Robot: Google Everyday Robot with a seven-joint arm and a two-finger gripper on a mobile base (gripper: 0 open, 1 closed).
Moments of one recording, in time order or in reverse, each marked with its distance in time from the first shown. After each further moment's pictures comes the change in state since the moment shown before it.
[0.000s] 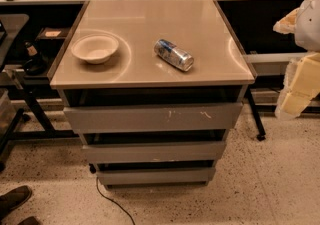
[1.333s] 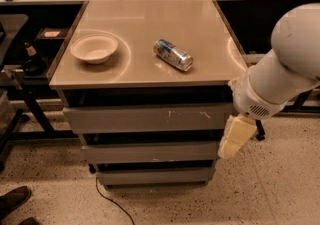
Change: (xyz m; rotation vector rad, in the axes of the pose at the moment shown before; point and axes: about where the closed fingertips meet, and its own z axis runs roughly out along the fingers) arm -0.019 0.034 0.155 -0.055 -0.075 0.053
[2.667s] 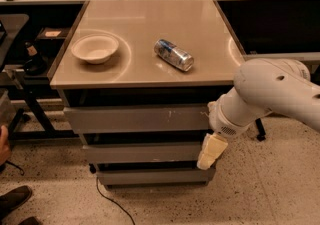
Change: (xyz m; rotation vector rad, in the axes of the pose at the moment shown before) arm -0.007 0.007 0.114 -0.067 -0.043 0.000
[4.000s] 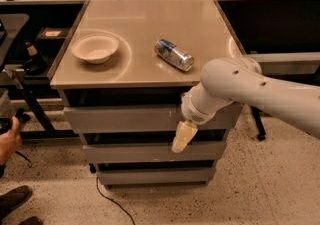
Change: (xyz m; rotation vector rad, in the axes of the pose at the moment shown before) arm -0.063 -0.042 0.059 0.020 -0.086 -0.090
